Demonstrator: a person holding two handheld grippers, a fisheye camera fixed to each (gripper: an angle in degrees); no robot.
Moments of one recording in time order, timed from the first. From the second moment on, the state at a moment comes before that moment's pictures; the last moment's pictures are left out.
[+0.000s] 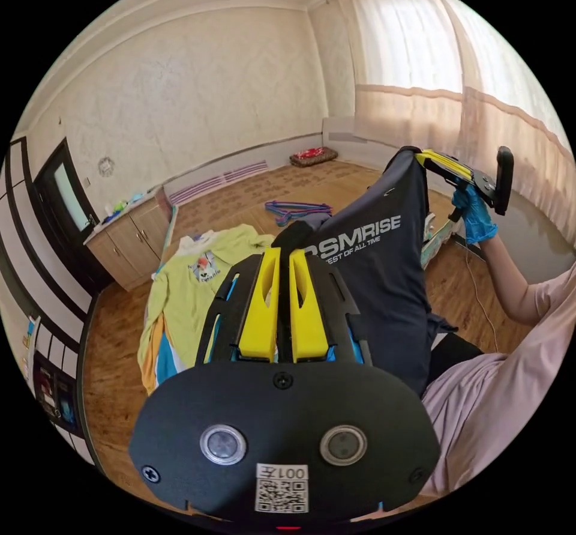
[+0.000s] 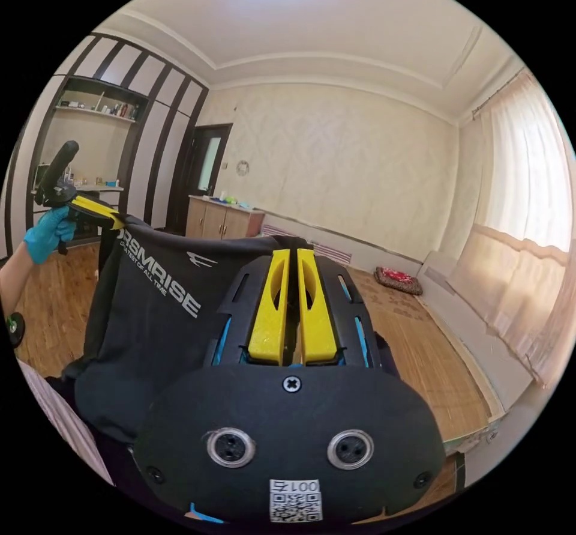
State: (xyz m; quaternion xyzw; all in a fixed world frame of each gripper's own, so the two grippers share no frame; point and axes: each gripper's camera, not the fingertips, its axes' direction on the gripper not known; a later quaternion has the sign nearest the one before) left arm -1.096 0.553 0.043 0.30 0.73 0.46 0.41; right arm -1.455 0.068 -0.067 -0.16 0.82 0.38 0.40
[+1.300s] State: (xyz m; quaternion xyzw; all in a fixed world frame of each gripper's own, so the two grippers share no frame) left arm -0.827 0.642 0.017 0.11 0.68 0.65 0.34; right arm -1.436 0.350 -0.075 -0.20 0.41 0.68 0.57
